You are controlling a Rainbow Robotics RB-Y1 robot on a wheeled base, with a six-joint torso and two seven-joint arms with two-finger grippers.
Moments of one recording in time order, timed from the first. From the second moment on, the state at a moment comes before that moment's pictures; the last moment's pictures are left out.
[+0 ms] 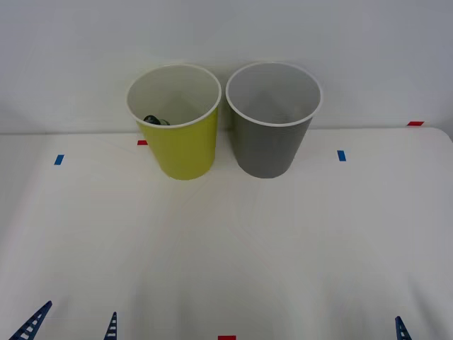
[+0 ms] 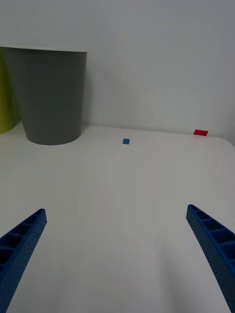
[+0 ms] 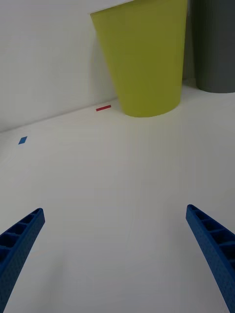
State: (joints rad) right arm 1.03 -0.40 0.07 -1.89 -0.02 -0.77 1.37; left arm 1.09 0.19 -0.13 -2.06 -0.30 -0.51 -1.38
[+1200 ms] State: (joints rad) right arm 1.03 -0.40 0.07 -1.89 -0.02 -0.77 1.37; left arm 1.09 0.19 -0.13 -2.06 -0.30 -0.51 -1.38
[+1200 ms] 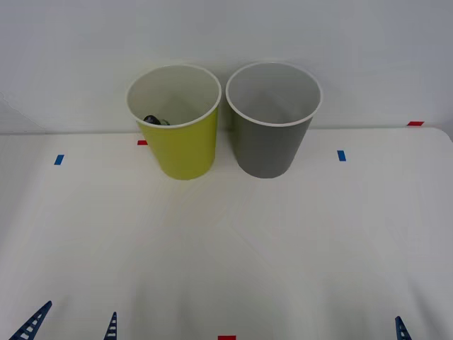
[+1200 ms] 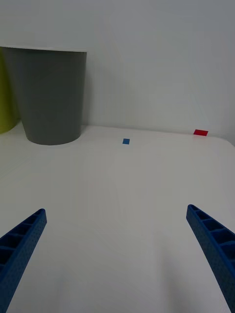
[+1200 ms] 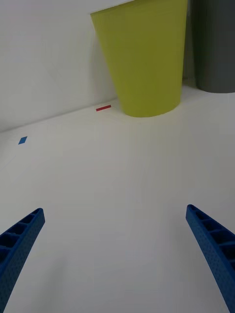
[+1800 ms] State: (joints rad) right arm 1.03 -0.40 0.07 -1.89 -0.02 -0.77 1.37; left arm 1.09 0.19 -0.13 -2.06 -0.30 -0.51 -1.38
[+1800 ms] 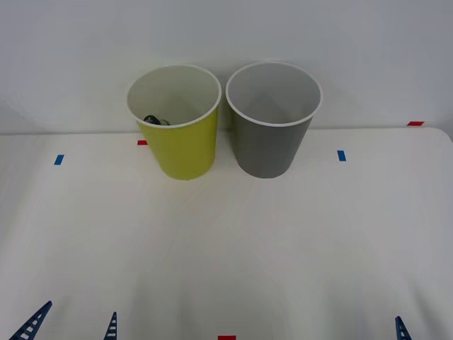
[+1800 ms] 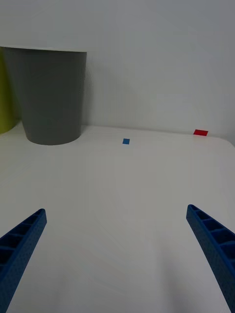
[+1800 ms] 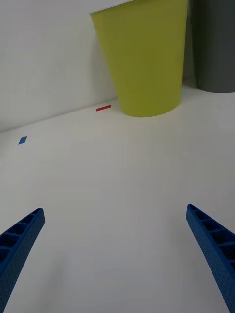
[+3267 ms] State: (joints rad) right arm 1.03 -0.40 0.07 -1.89 -0.02 -0.77 1.37; left arm 1.09 0.19 -0.13 -2.06 -0.30 -0.51 -1.38
